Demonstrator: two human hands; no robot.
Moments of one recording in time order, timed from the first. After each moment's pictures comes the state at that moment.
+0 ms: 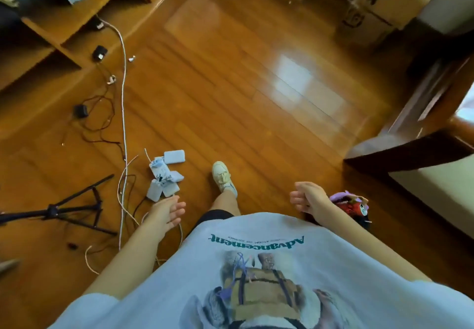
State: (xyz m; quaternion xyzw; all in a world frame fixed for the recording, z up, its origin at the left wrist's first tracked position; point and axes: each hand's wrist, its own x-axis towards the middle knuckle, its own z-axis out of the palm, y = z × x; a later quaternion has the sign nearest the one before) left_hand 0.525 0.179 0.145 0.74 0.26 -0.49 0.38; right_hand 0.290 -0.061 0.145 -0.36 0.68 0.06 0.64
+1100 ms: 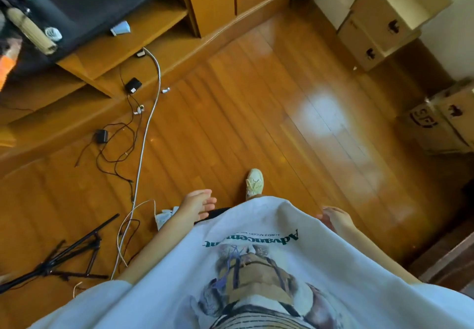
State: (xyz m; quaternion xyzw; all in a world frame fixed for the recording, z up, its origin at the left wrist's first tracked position) left_hand 0.855 -0.138 0.137 0.71 0.27 -0.51 0.40; right_hand 0.652 -0.380 0.139 -0.35 0.72 0.11 0.59
